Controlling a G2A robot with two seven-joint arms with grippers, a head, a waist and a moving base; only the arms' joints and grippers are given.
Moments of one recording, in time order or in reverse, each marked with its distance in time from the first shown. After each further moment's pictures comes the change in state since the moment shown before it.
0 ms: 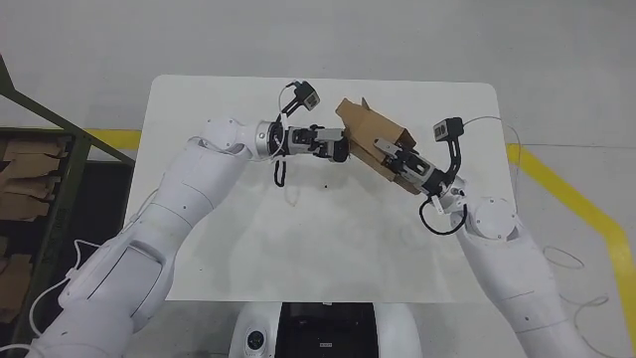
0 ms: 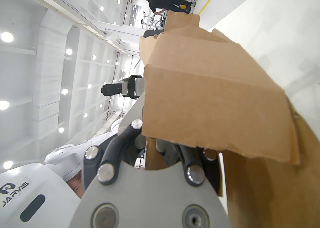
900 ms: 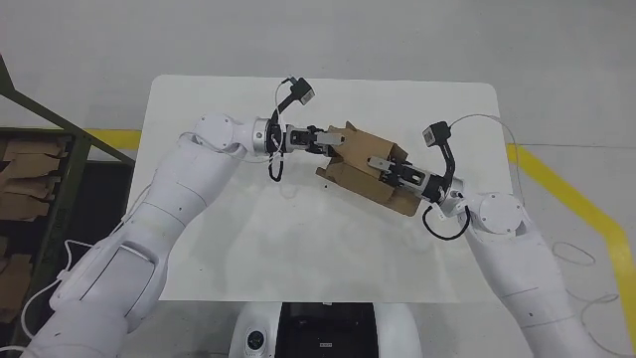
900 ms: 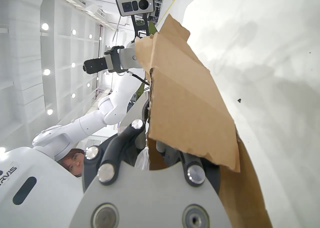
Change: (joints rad) left arm -0.002 0.034 -0.009 -0.046 0.170 -0.074 0.074; right arm 0.020 0.019 0.010 0.012 -0.063 0.060 0.199
